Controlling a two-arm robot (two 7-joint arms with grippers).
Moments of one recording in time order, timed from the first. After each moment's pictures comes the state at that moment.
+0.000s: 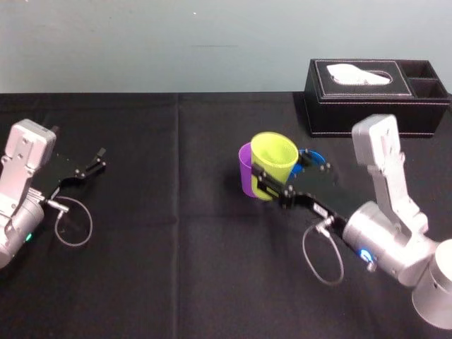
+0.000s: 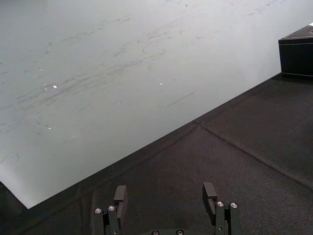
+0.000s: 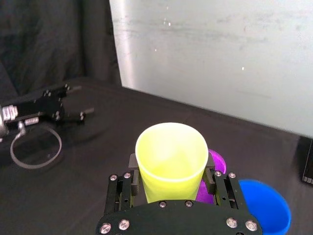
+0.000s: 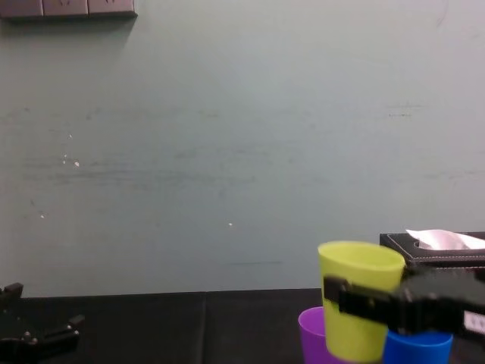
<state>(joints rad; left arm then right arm) -0.20 0.60 0.45 -1.41 -0.25 -0.12 0.03 0.00 0.36 -0.27 -1.77 0.30 0.14 0.33</state>
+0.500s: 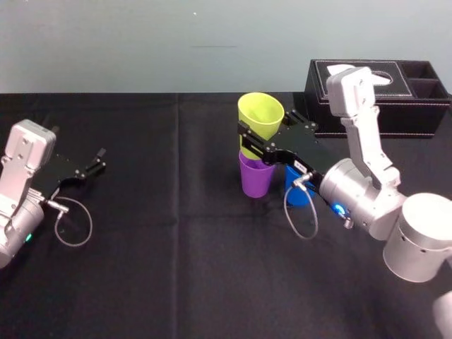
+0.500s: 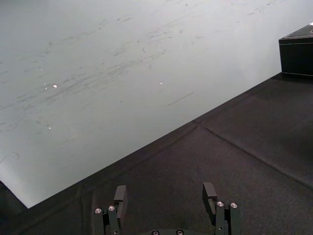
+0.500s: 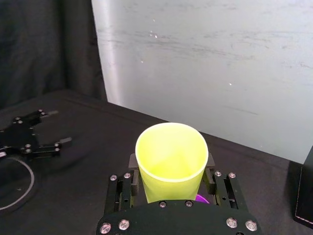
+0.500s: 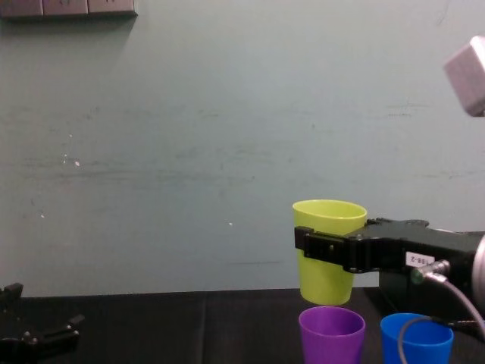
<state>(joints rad) -0.20 0.60 0.45 -1.41 -0.25 -0.12 0.03 0.16 0.29 -0.32 -1.69 0.27 0.20 0.26</state>
